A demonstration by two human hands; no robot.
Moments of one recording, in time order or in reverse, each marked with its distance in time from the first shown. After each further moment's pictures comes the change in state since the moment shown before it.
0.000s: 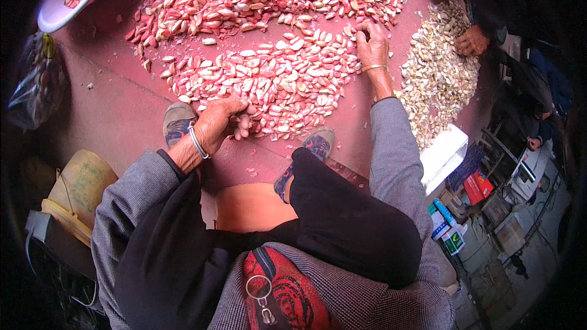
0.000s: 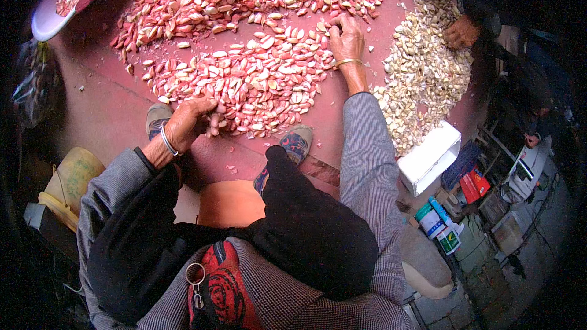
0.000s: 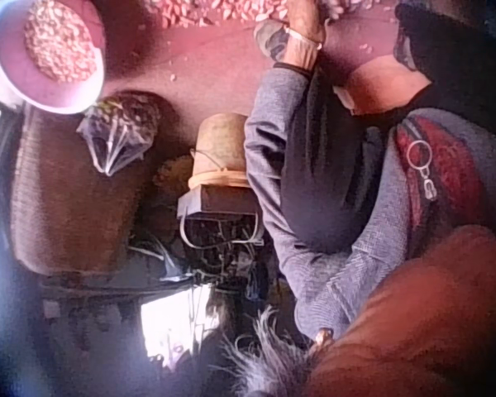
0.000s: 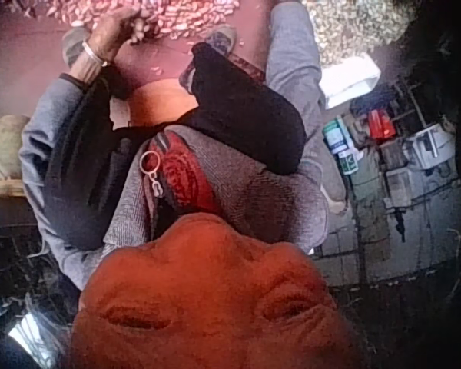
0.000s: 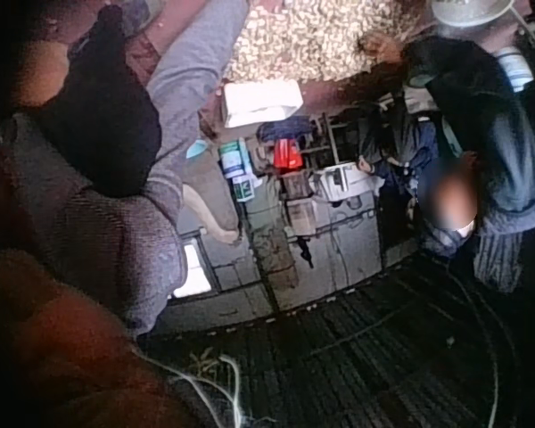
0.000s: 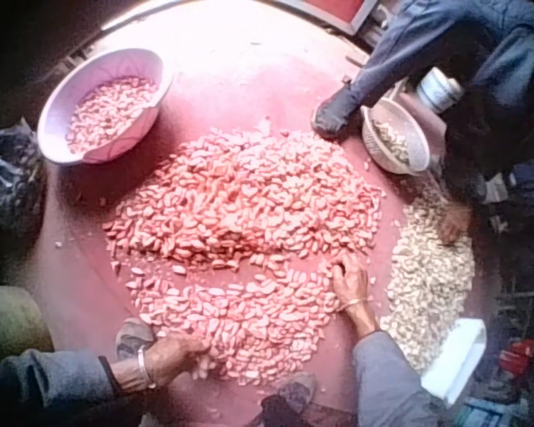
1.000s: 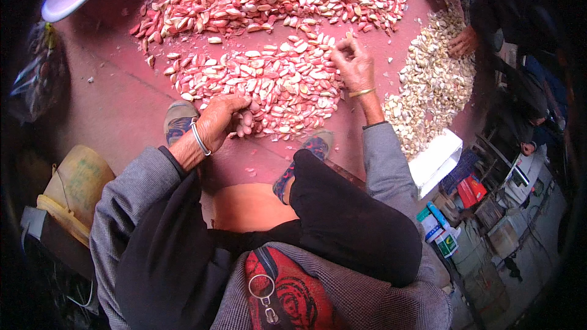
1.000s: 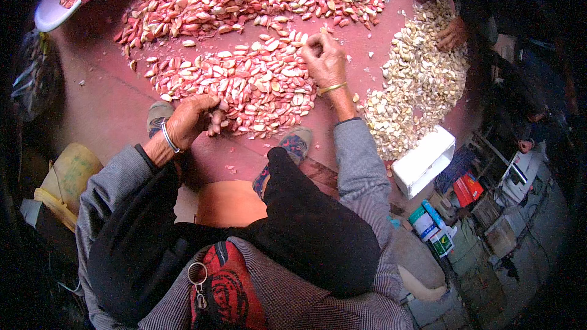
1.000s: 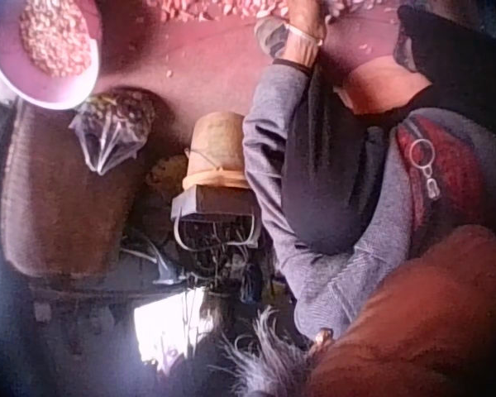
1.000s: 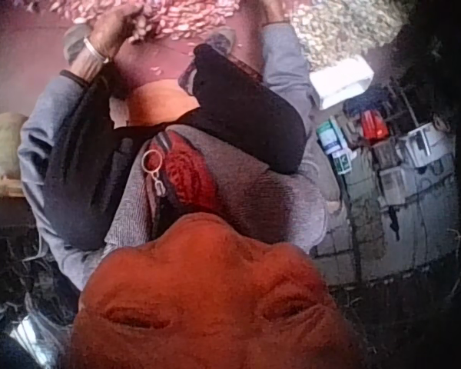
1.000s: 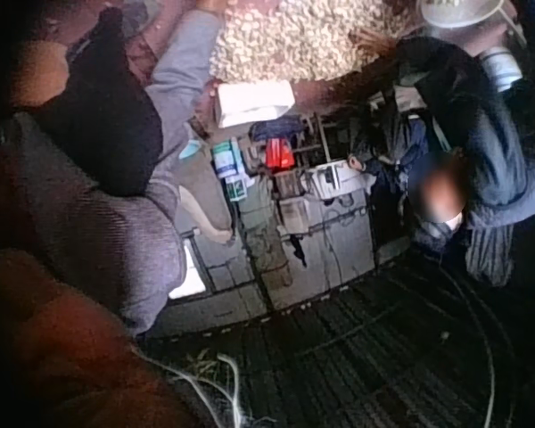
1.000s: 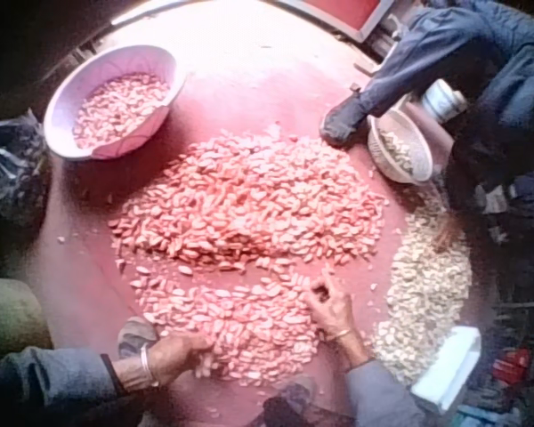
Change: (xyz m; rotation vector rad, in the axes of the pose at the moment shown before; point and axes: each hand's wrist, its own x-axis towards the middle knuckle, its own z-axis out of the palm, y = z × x) left_hand 0.000 0.003 0.003 -0.064 0.005 0.061; right_hand -0.039 -0.059 0.006 0.315 -0.195 0.114
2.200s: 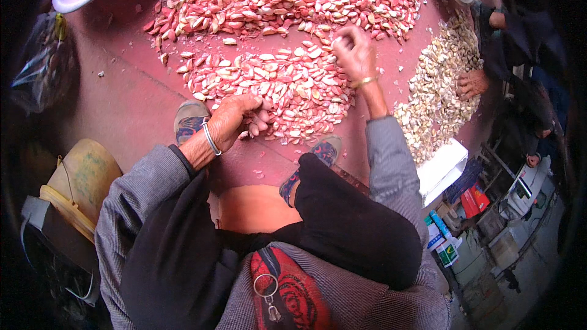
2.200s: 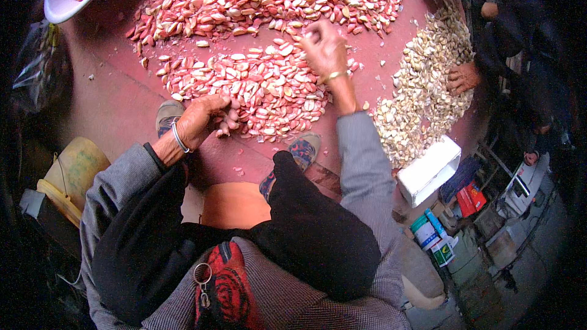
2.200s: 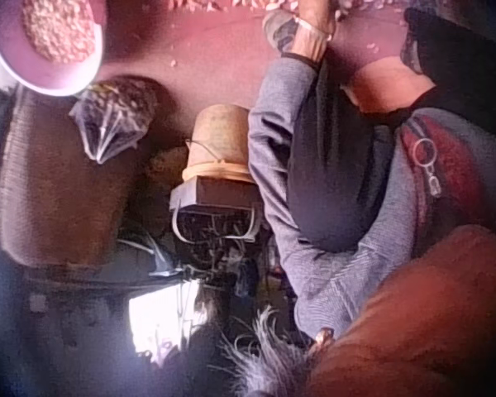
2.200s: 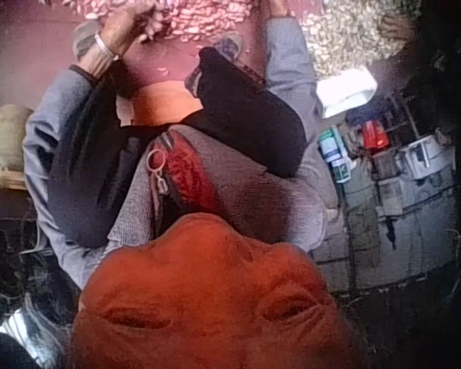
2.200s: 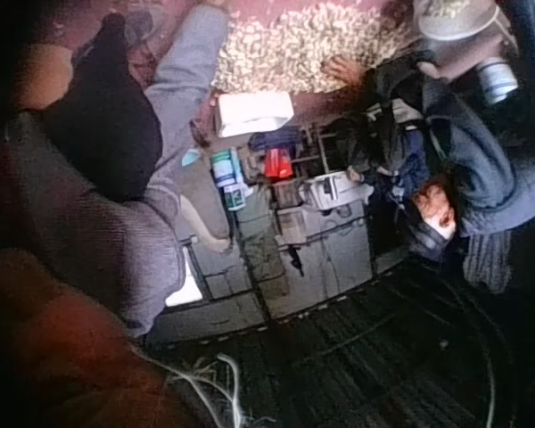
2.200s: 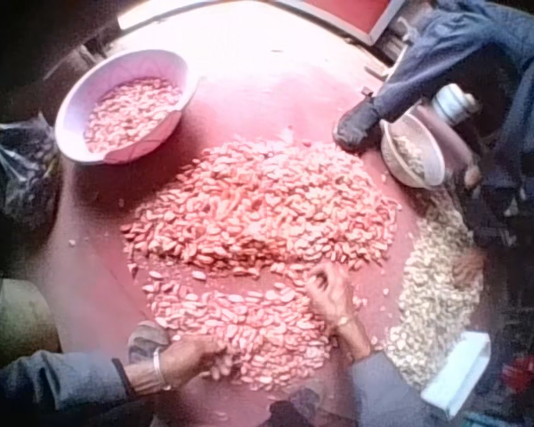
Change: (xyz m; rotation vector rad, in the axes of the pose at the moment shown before) left_hand -0.002 0.003 -0.003 -0.074 -0.042 0.027; right_hand 0.036 -0.053 0.018 -0.121 -0.082 0.175
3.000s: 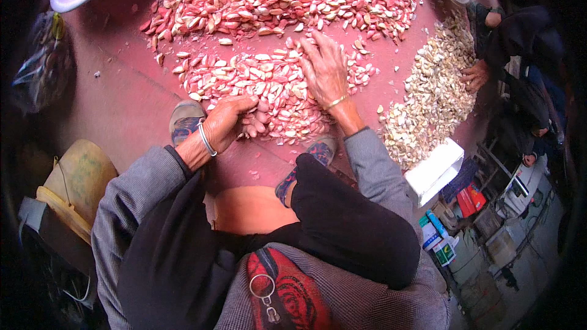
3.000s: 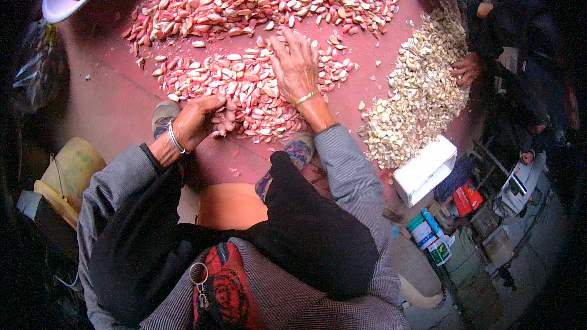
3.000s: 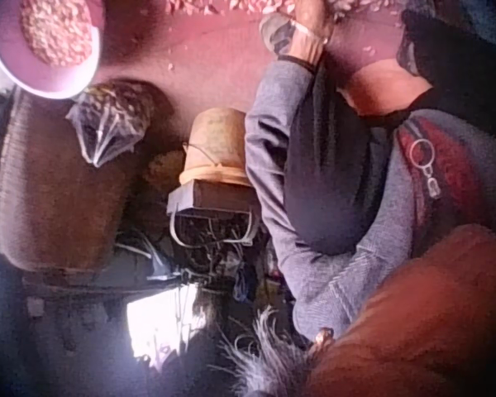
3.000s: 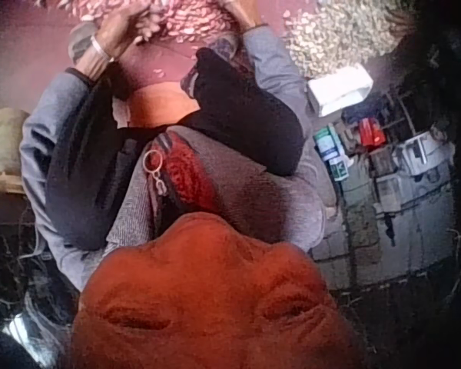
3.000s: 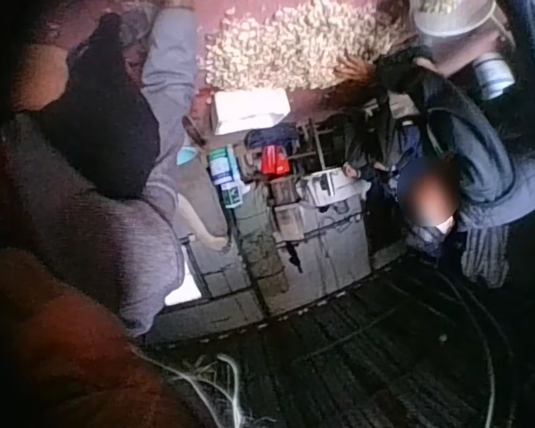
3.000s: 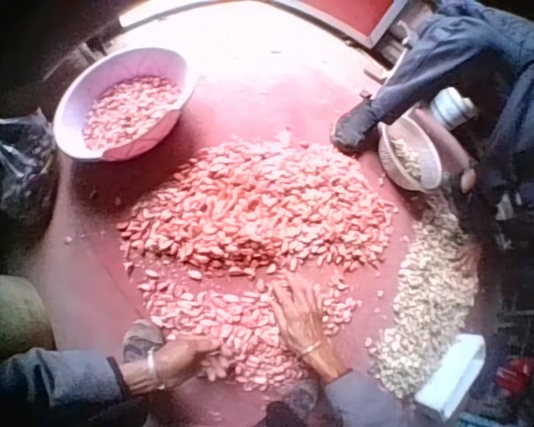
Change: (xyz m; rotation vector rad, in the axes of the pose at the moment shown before) left_hand 0.002 -0.005 -0.005 -0.074 -0.047 -0.014; right_hand -0.048 -0.007 0.040 -0.452 0.120 -0.562
